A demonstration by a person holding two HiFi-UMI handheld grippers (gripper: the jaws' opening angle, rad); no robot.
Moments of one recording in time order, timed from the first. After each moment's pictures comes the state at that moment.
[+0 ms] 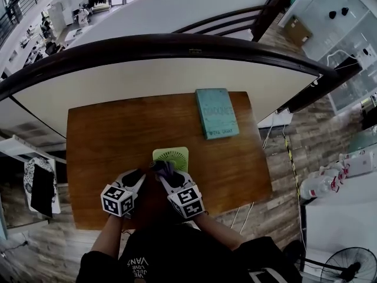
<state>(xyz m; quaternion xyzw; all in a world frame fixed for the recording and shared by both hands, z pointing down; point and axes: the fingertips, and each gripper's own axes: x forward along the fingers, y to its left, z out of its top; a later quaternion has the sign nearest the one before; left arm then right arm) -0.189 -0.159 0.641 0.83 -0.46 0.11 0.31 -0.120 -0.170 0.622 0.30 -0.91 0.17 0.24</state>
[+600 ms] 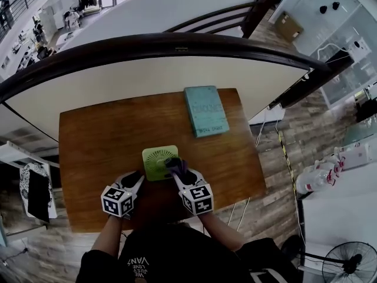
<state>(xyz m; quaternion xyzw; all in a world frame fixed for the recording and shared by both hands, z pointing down) -0.160 -0.160 0.652 0.83 -0.44 0.11 0.31 -0.033 -0.190 0.630 0.39 -0.87 0.20 0.24</state>
